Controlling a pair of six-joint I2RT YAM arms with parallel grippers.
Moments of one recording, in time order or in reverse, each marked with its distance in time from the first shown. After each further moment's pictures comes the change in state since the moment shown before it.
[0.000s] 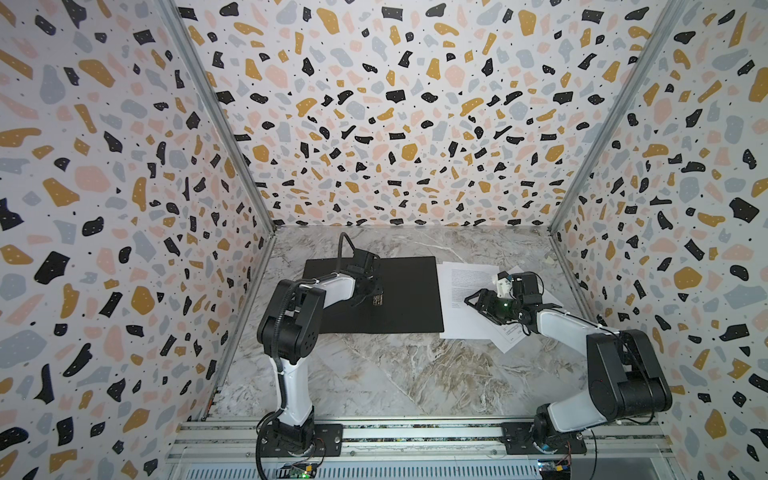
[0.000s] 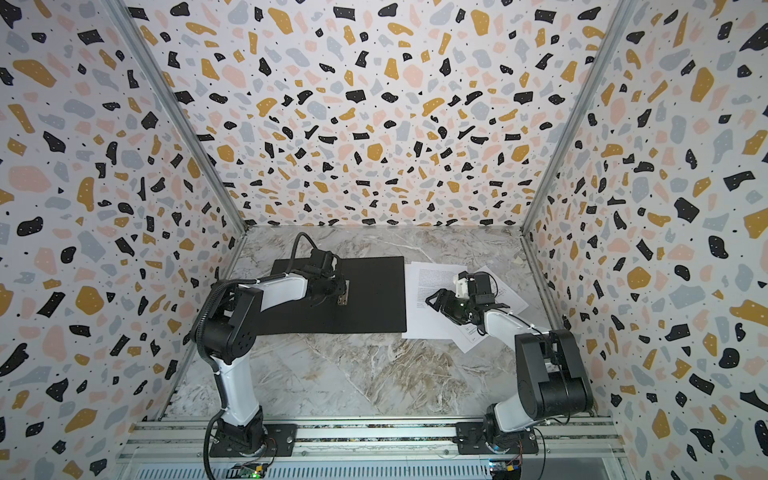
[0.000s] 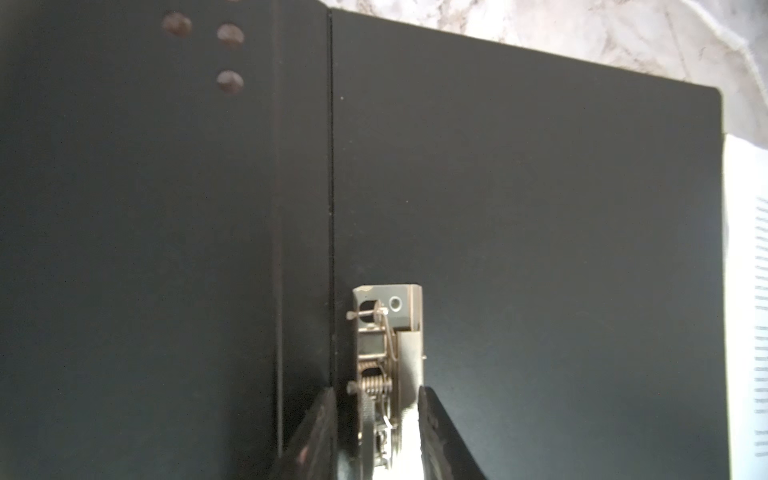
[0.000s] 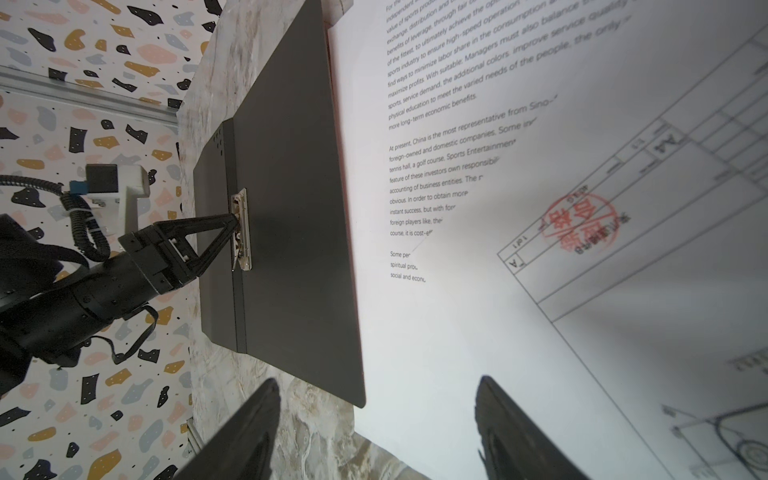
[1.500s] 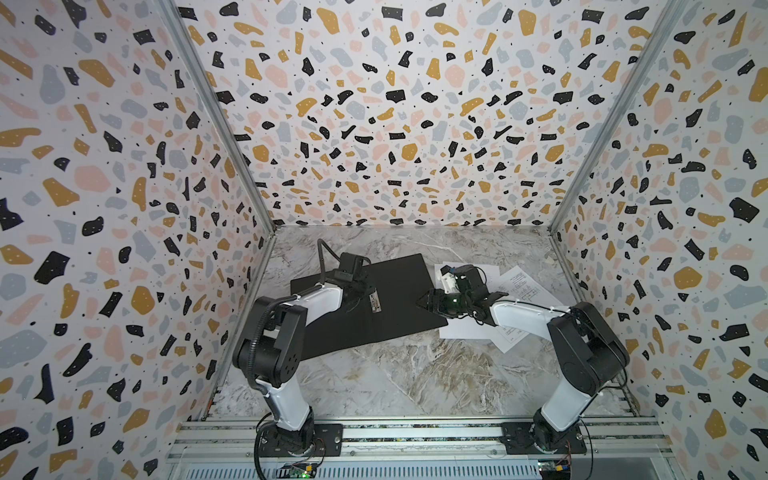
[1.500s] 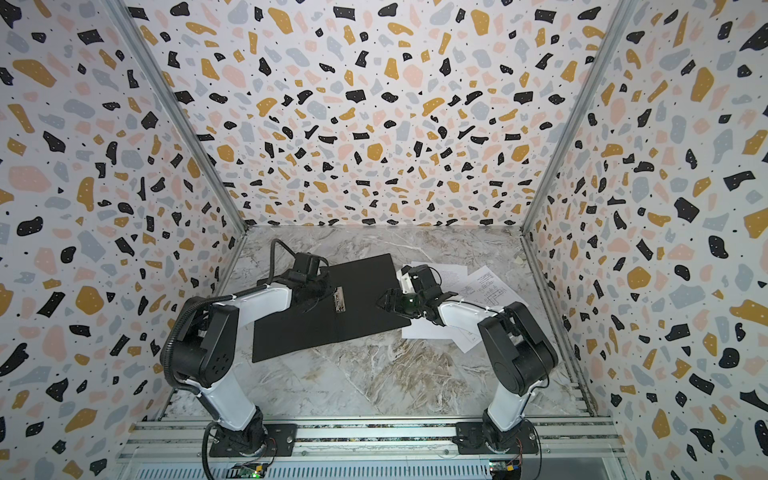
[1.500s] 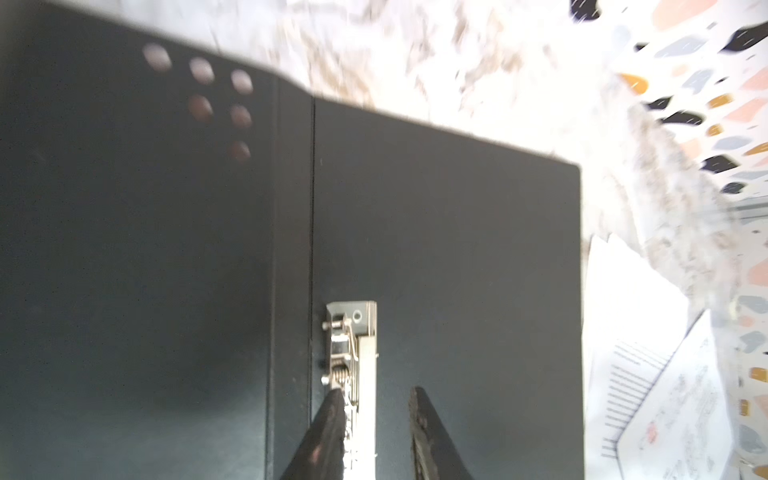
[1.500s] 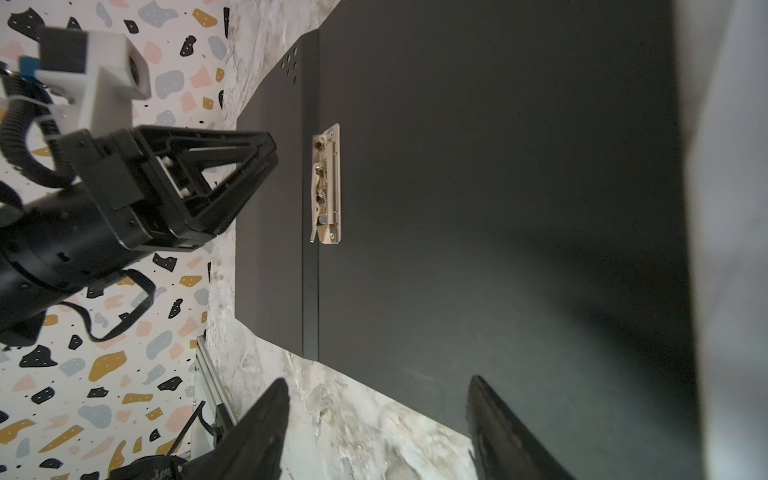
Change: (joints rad) left arm 0.062 -0.215 -0.169 0.084 0.008 -0.253; right arm 0.415 0.248 0.260 0.089 0.061 0.090
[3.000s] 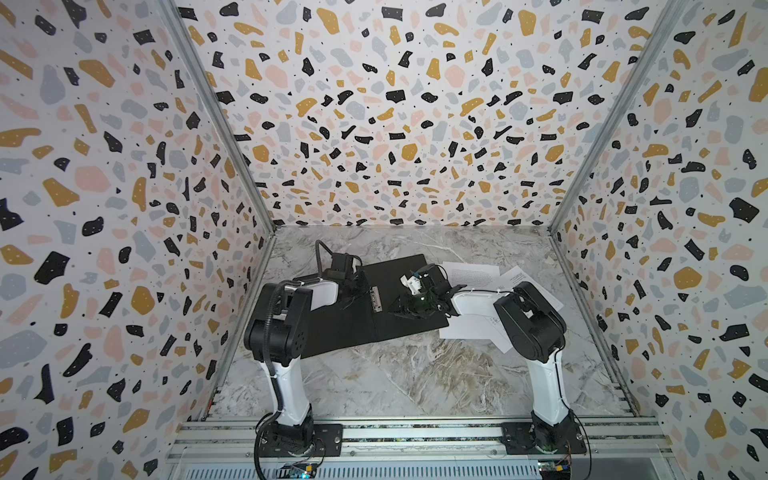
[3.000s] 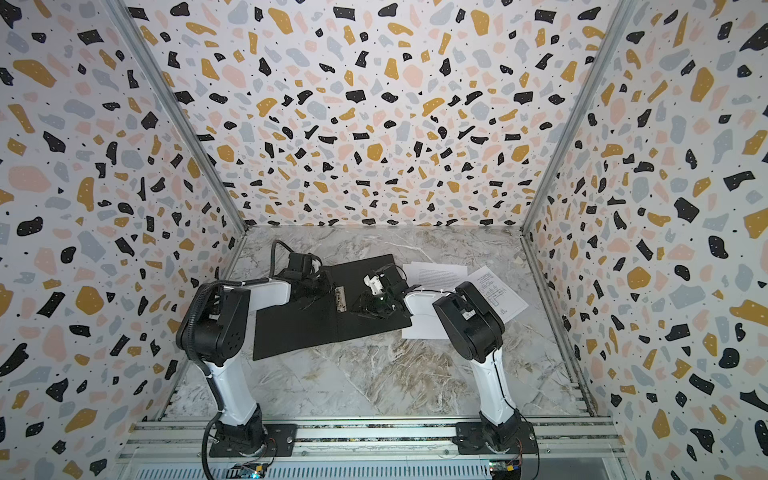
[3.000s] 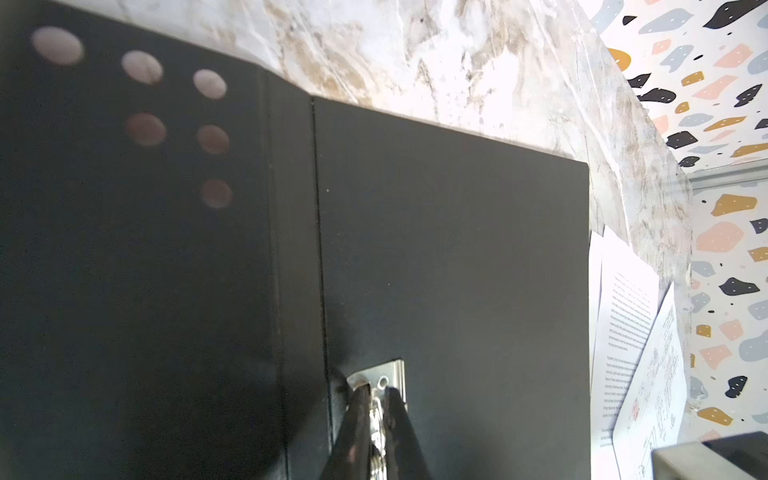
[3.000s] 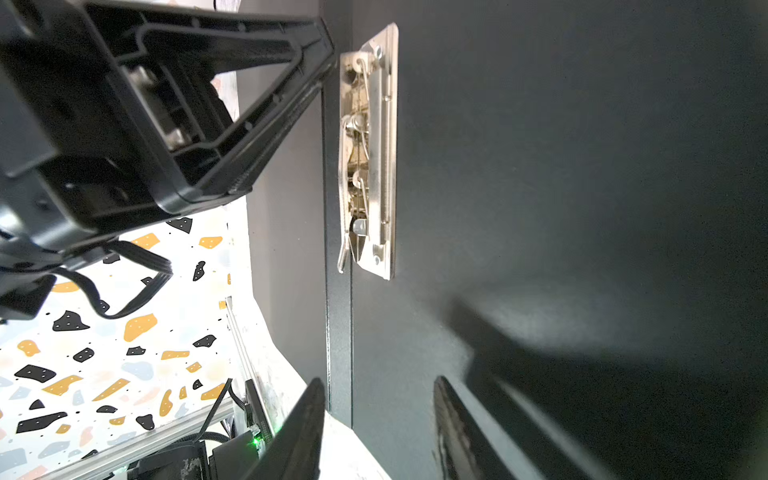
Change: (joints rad) left arm 0.070 0.166 0.032 0.120 0.227 0.077; right arm 0.103 0.354 0.304 0.000 -0.148 0.074
